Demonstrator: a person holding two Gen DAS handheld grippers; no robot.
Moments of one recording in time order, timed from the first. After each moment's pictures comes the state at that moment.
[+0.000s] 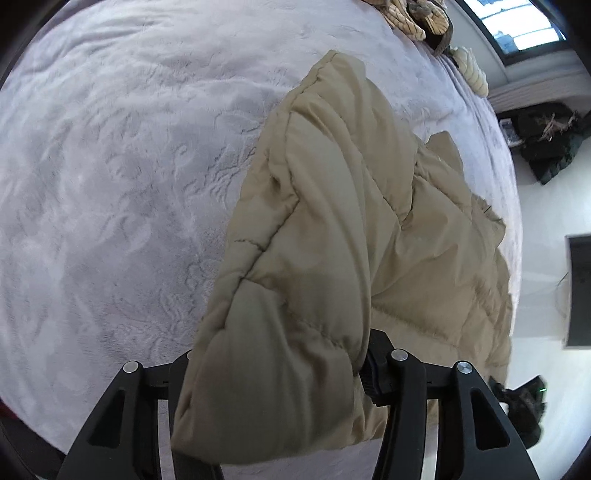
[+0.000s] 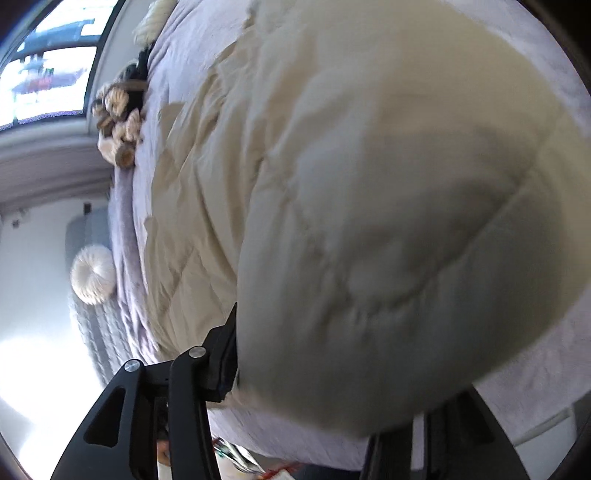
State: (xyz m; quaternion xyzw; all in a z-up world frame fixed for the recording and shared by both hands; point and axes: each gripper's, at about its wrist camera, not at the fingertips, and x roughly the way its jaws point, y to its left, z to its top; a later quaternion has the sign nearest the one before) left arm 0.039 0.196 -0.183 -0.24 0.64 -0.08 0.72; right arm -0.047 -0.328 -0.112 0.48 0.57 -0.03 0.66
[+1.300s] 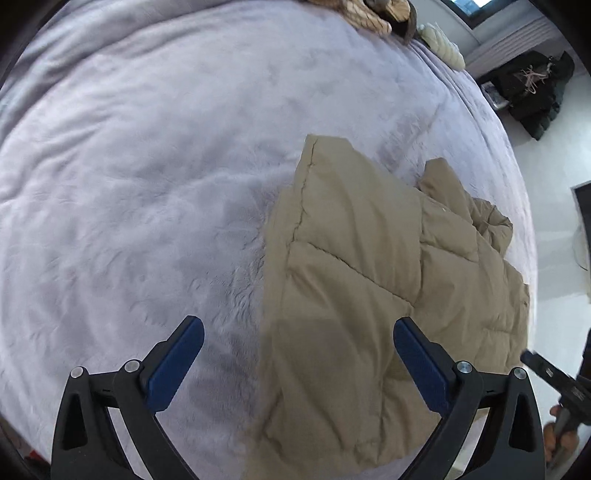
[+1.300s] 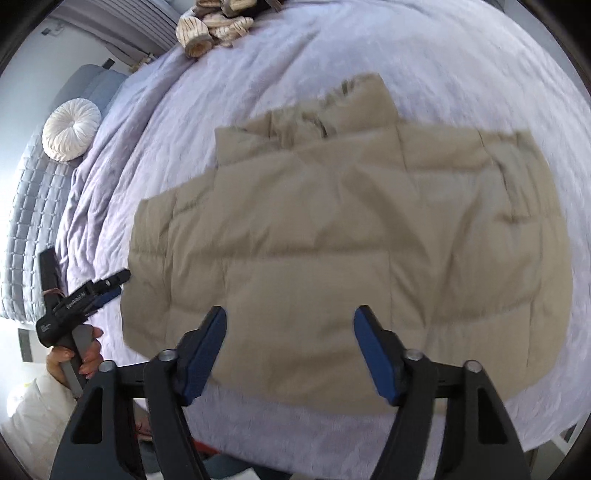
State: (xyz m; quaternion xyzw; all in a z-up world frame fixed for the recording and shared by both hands) left arm 0.118 0.218 -0.155 -0.15 0.63 -0.13 0.75; right arm 0.044 -0.204 -0.027 0.19 0.60 0.04 0.77
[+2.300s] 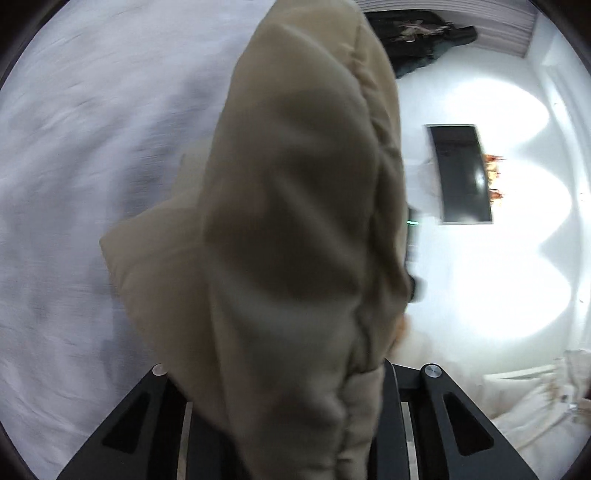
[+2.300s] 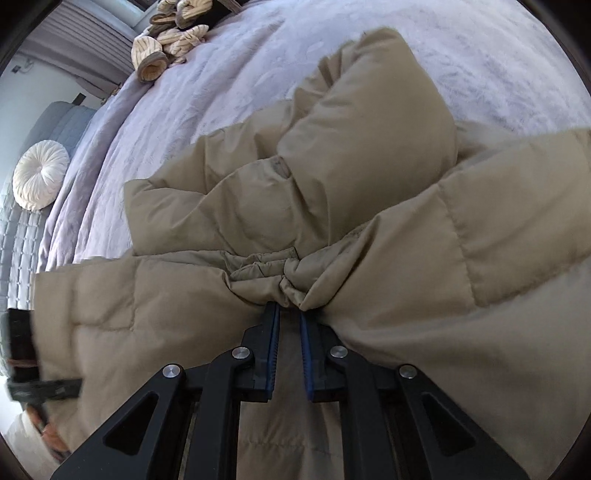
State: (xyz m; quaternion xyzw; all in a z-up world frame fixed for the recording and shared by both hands) left arm 0.157 0.143 -0.165 -0.29 0.64 -0.46 0.54; right arm 0.137 -0.216 -0.144 0.25 0.59 0.00 0.77
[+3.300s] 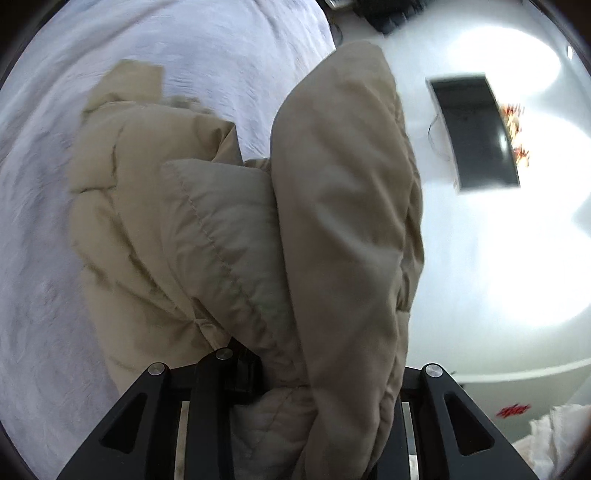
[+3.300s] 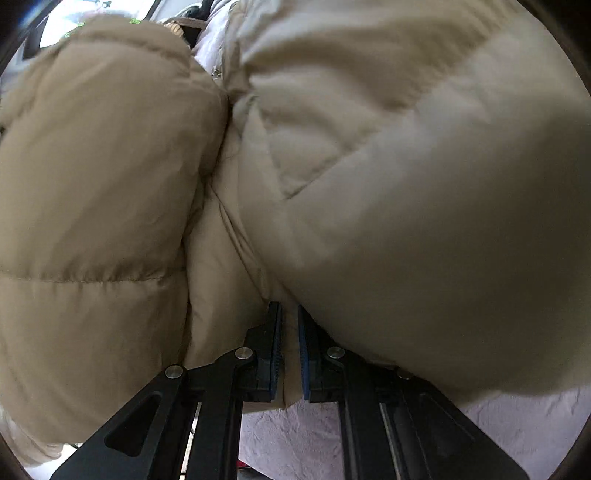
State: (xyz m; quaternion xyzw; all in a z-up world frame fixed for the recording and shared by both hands) left arm 0.098 -0.067 -0.047 -0.17 0.67 -0.45 0.57; right arm -0.048 -0.260 -0.163 0.46 0.54 0.08 0.70
